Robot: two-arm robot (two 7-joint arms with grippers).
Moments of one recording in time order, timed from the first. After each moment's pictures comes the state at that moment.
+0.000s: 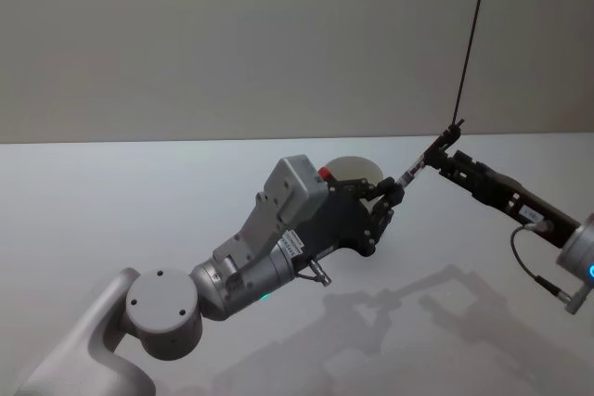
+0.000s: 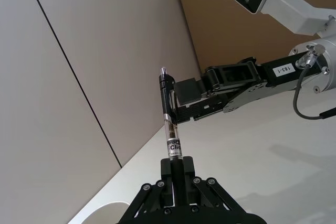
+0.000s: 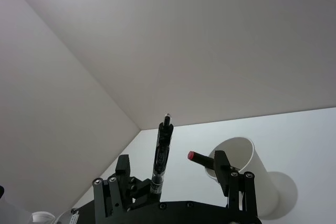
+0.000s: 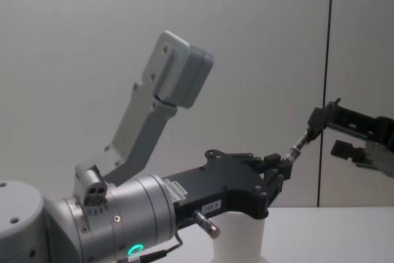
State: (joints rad) left arm -0.32 0.21 0.44 -1.33 -0.12 -0.23 -0.57; right arm 0.13 0.21 -0.03 -1.52 0.76 0.42 0.65
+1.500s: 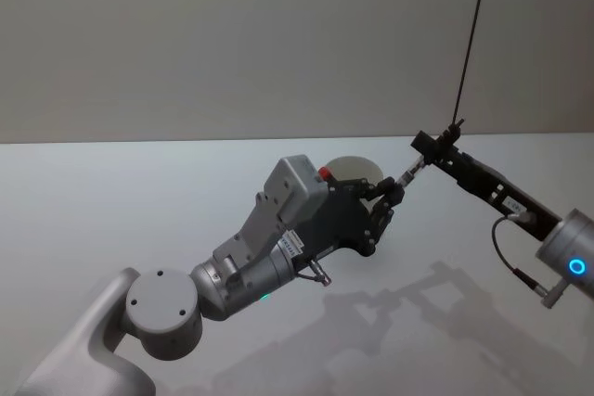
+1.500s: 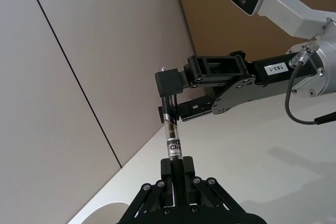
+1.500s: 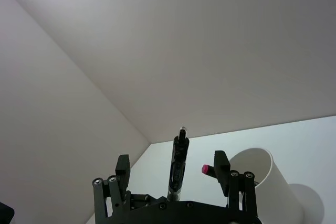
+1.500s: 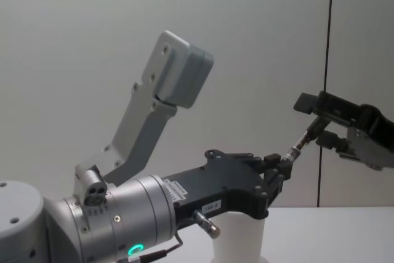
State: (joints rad) left arm -0.32 0.21 0.44 -1.33 -0.12 -0.23 -0.57; right arm 0.14 0.20 -0.09 -1.51 0.85 0.36 0.59
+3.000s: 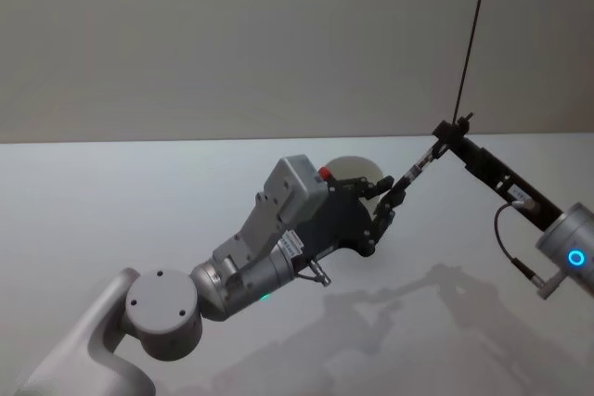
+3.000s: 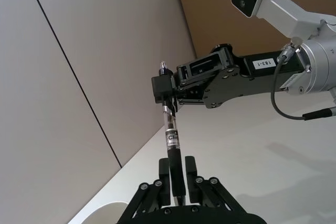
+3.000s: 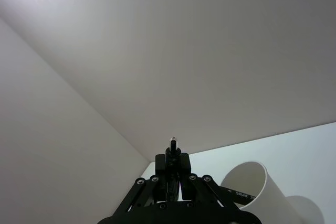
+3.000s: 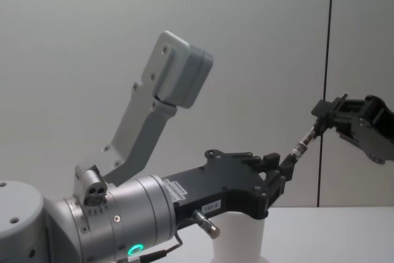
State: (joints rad) left arm -0.32 0.21 0.44 -1.33 -0.12 -0.23 -0.57; right arm 0.16 0.21 -0.11 -1.49 0.95 0.30 0.52
